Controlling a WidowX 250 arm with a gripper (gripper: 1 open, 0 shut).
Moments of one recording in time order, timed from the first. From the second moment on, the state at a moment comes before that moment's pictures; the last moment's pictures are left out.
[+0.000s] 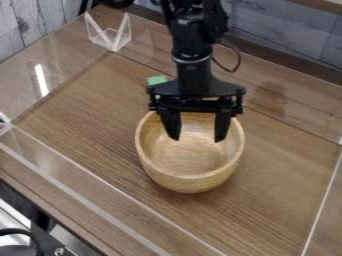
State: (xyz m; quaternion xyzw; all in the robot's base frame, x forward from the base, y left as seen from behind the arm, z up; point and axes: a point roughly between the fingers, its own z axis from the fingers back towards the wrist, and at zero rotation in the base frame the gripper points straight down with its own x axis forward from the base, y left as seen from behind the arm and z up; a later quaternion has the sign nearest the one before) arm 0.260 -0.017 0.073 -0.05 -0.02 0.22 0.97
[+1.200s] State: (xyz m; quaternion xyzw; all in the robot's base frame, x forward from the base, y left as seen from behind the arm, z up) arm 0.288 0.075 0.075 -0.05 -0.06 0.26 0.96
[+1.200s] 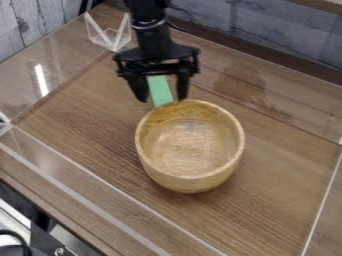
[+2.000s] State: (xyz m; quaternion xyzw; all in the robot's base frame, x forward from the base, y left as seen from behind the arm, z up) arm 0.328 0.080 0.038 -0.04 -0.09 0.29 0.95
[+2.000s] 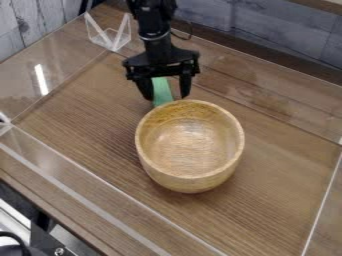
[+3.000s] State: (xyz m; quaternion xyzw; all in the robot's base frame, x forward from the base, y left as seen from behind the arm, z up) arm 0.330 0.093 0.046 -0.02 -0.09 0.31 0.95
